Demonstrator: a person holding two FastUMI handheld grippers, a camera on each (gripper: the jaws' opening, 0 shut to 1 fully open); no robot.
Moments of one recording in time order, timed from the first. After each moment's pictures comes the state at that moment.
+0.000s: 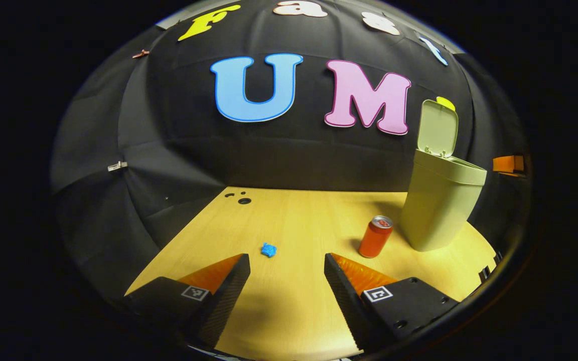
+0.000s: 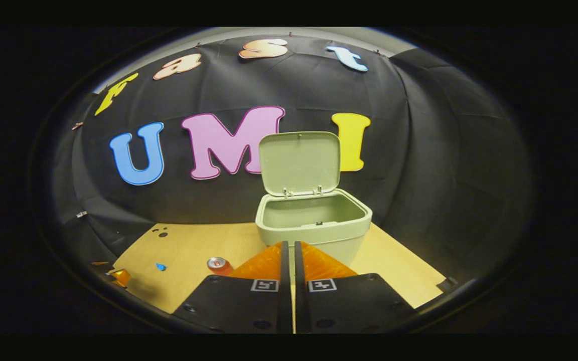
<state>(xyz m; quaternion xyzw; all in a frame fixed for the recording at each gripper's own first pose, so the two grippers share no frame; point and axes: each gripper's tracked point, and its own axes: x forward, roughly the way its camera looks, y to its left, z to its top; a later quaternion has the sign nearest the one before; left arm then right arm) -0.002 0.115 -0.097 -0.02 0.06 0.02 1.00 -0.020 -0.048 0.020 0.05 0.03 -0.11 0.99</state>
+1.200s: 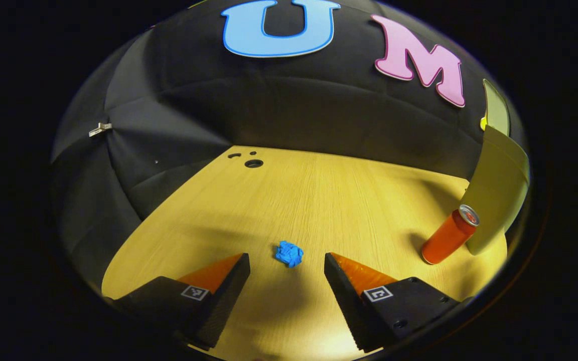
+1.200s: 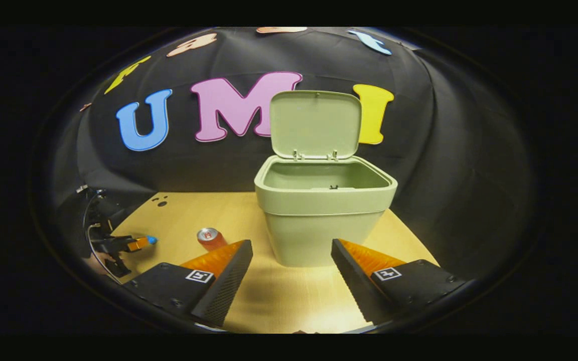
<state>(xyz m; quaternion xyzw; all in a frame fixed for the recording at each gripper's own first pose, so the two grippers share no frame) 0.180 0.158 -0.186 -0.05 0.18 0.06 0.98 0.010 -0.059 -0.050 0.01 0.13 -0.07 0.99</state>
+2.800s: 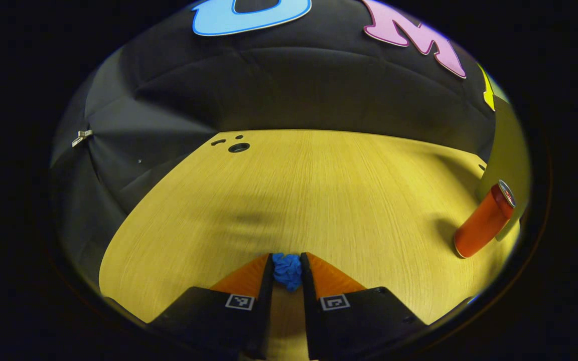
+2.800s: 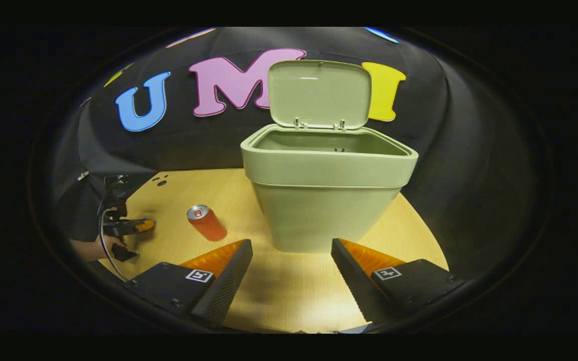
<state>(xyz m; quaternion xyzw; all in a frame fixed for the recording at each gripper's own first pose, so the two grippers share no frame) 0.221 0.147 -0.213 -0.01 0.21 0.06 0.98 0.021 -0.068 -0.097 0.01 0.20 -0.04 0.98</state>
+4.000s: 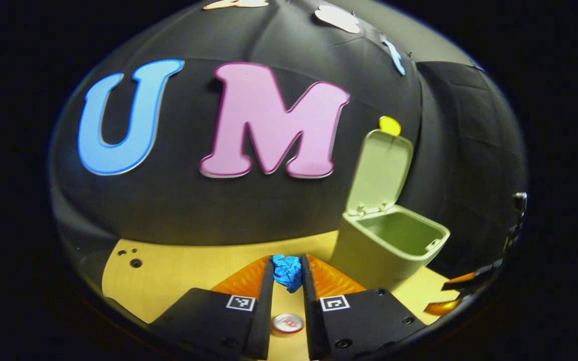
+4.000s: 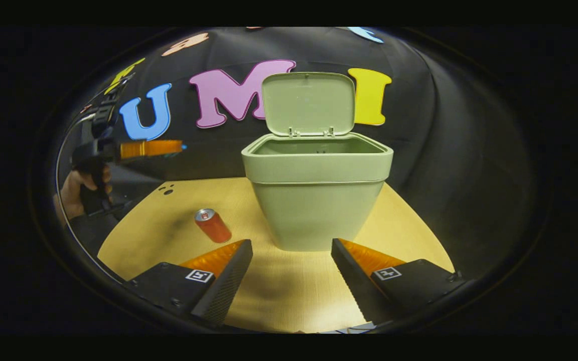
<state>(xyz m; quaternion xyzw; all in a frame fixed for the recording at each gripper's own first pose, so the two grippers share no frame) 0.166 -0.134 0.099 0.01 -0.01 -0.25 0.97 -0.008 -0.073 -0.093 0.03 0.16 -0.04 0.99</state>
